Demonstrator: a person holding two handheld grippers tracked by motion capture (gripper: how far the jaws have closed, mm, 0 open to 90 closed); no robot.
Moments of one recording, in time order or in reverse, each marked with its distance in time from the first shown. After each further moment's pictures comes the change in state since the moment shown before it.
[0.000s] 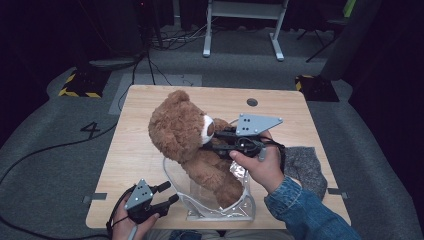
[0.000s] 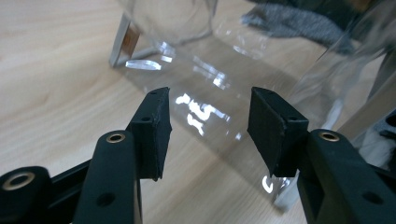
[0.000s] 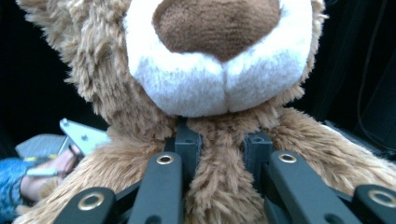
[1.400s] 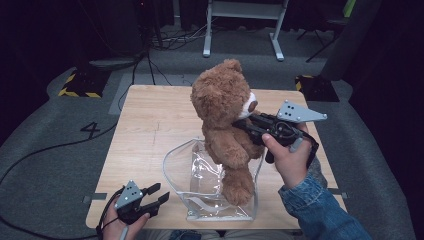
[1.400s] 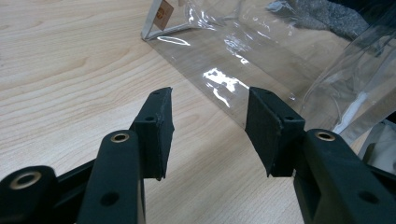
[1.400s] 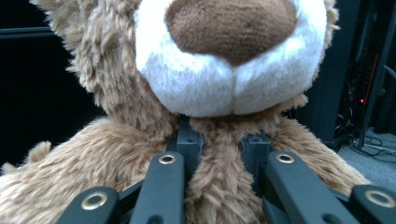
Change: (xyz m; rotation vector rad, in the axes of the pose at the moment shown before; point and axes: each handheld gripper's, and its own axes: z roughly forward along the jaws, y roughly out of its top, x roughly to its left) left arm 0.018 -0.015 -0.017 0.071 0.070 -0.083; right arm -0.021 0.006 -0.067 -0.150 -0.273 0.132
